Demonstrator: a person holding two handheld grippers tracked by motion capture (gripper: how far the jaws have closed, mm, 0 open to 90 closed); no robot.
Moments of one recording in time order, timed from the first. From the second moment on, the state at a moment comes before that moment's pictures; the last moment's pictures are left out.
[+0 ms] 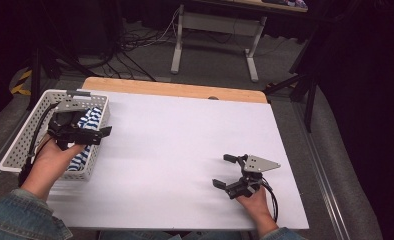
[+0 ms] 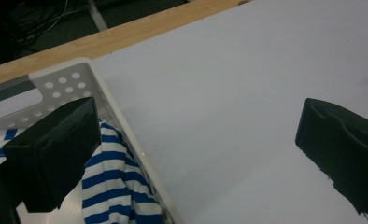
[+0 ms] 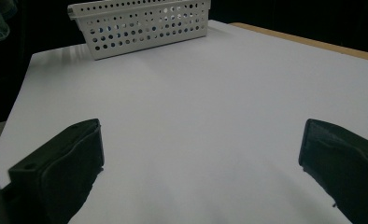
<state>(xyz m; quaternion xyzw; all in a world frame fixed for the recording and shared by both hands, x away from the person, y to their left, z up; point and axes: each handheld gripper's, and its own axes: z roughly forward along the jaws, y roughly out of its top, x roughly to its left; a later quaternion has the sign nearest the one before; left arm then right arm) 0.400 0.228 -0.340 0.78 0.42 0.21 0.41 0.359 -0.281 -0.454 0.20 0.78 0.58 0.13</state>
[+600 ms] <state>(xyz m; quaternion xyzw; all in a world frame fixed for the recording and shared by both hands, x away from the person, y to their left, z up) 0.433 0.265 -0.359 0.78 0.48 0.20 0.34 0.359 -0.281 -0.454 0.20 0.78 0.58 0.13</state>
